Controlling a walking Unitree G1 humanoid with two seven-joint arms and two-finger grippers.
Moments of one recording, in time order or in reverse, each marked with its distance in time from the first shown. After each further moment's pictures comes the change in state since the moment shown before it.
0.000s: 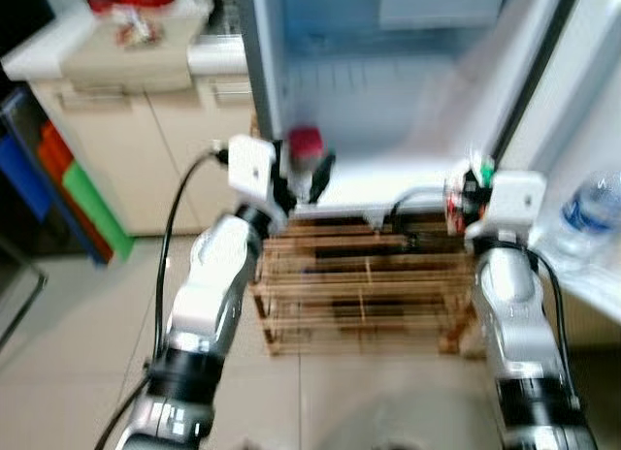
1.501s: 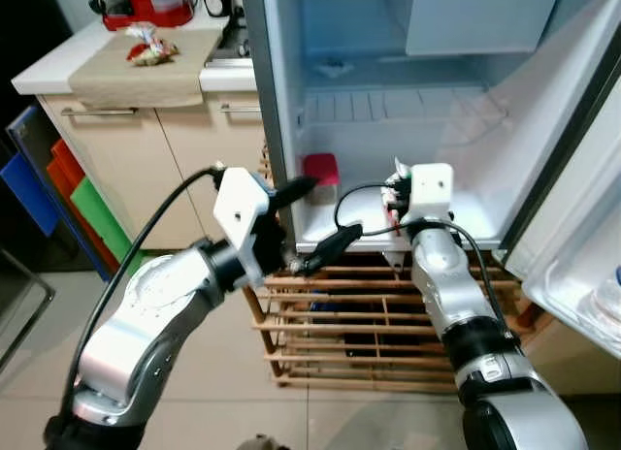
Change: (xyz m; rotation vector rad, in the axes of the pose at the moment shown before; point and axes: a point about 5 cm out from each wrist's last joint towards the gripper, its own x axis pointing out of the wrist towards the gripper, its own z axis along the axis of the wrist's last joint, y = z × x) left arm -0.073 -0.026 0.036 0.020 0.165 -0.469; right arm 0.039 0.069 -0.023 -0.058 0.166 0.113
